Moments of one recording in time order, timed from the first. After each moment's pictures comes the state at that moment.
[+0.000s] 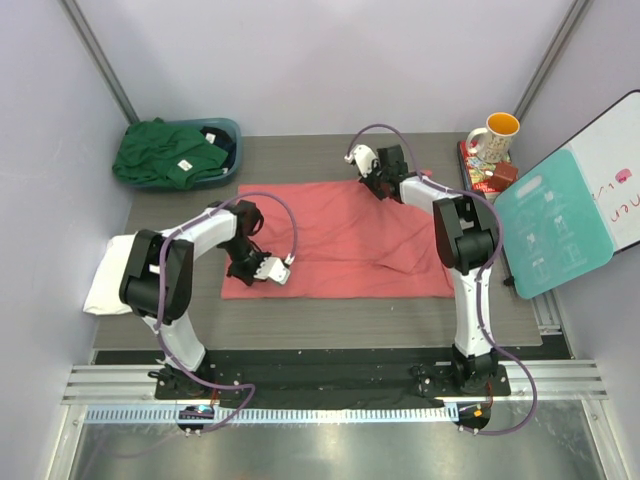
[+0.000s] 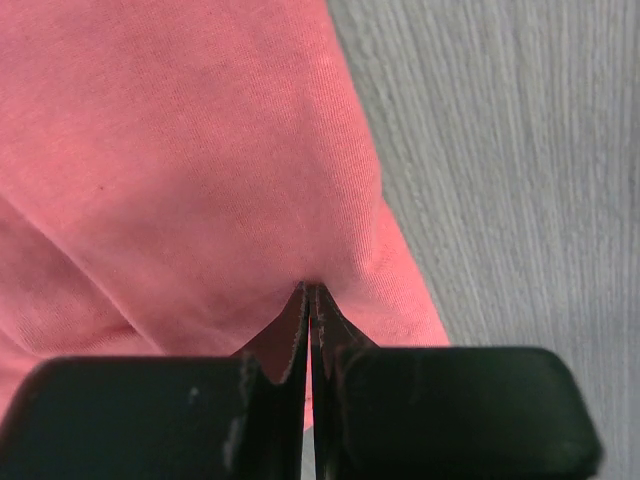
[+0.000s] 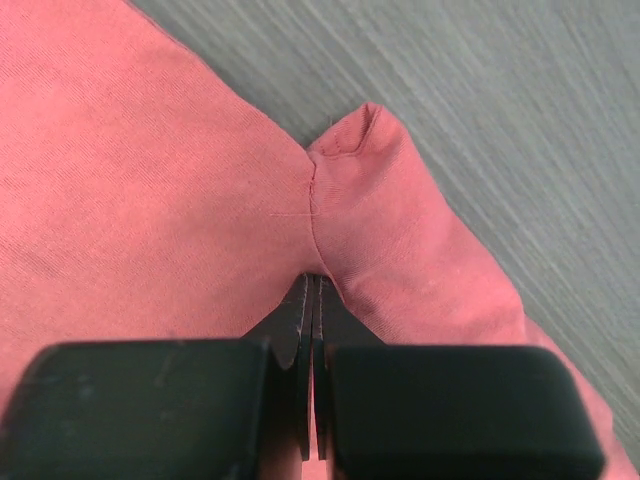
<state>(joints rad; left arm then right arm) -0.32 1.77 1.12 -1.05 0.33 1.65 0.30 2.24 1.62 -0.10 -0.08 -0.59</state>
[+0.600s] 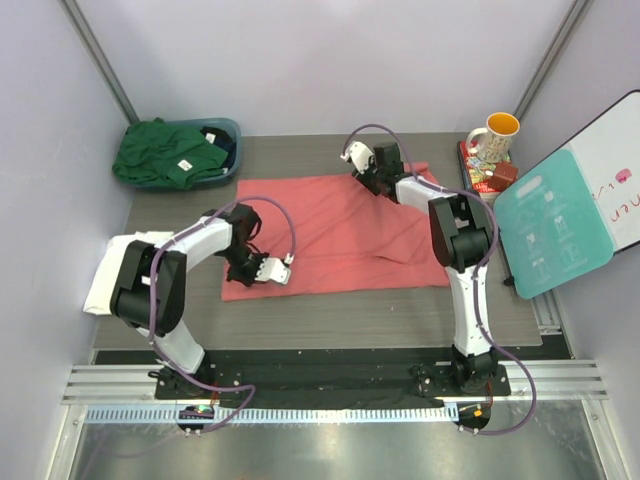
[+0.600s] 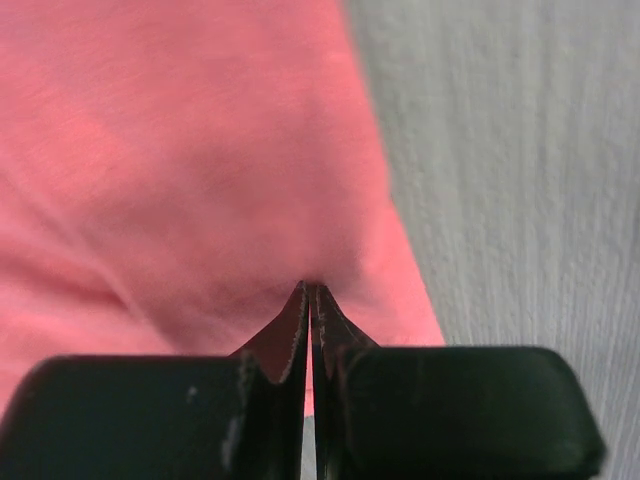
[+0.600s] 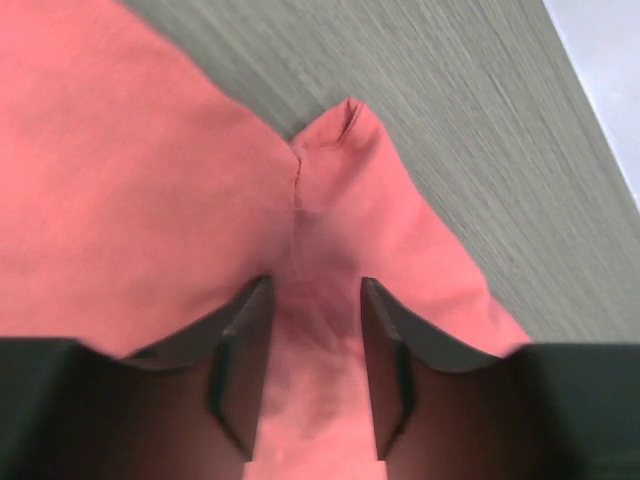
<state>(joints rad) -0.32 1.69 1.02 -0.96 0.31 1.55 0.31 2.31 1.68 0.00 0.00 -0.66</state>
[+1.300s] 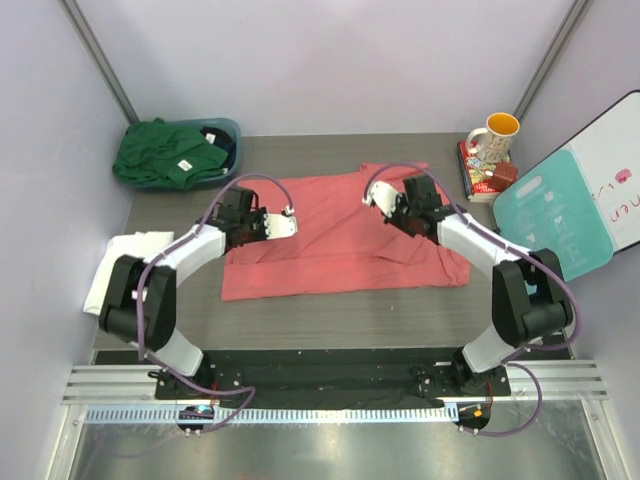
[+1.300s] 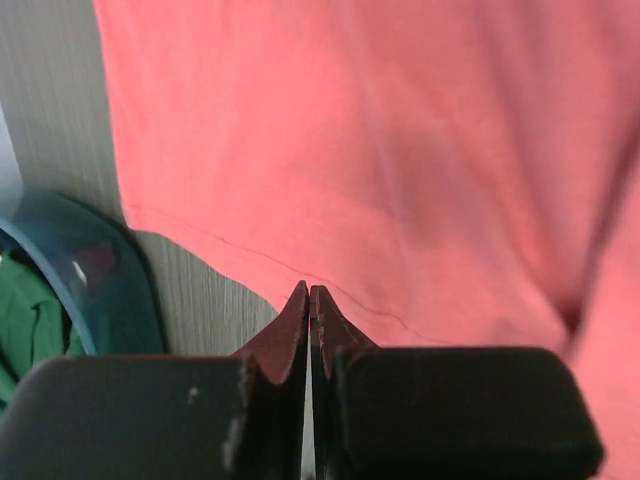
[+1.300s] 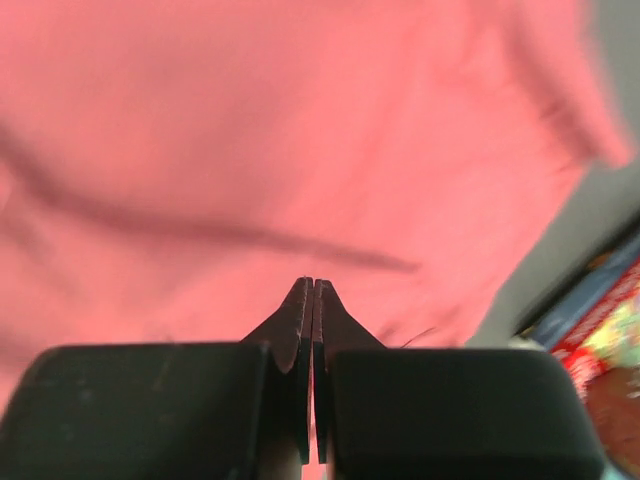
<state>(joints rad) -0.32 1.55 0.95 -0.27 0.14 1.16 0.33 1.59 1.06 -0.26 -0.04 -0.77</state>
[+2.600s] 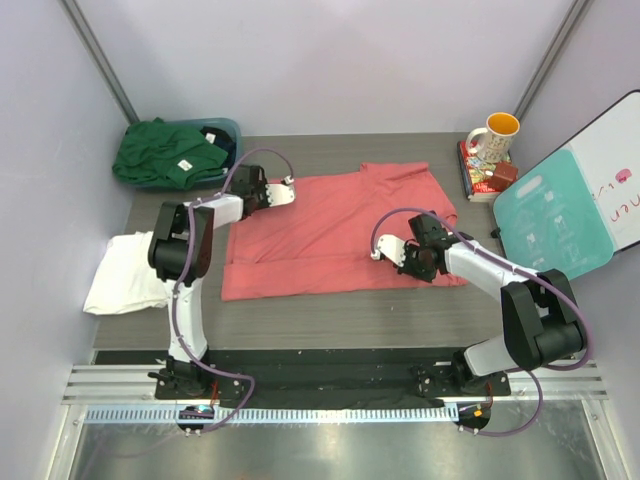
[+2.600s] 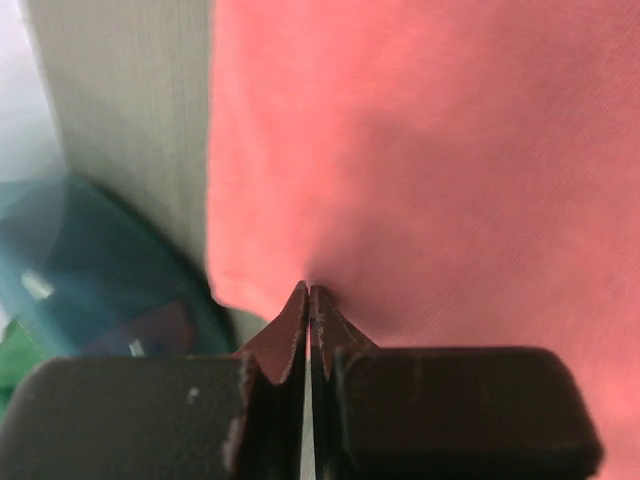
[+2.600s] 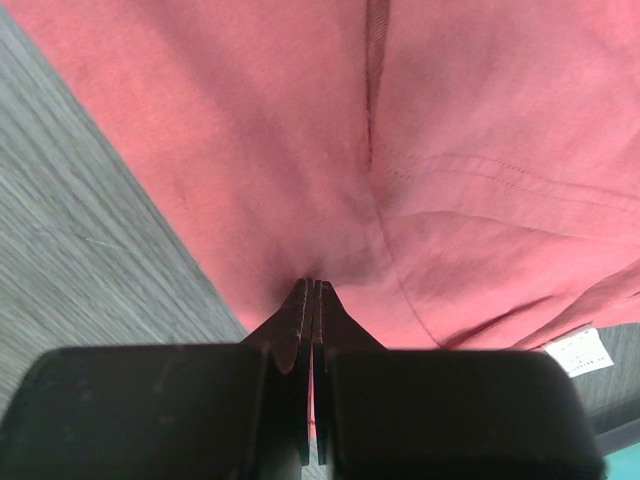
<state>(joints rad) -0.23 2.11 1.34 0.00 -0.04 1.20 0.33 1.43 0.75 -0.50 -0.09 -0.94</state>
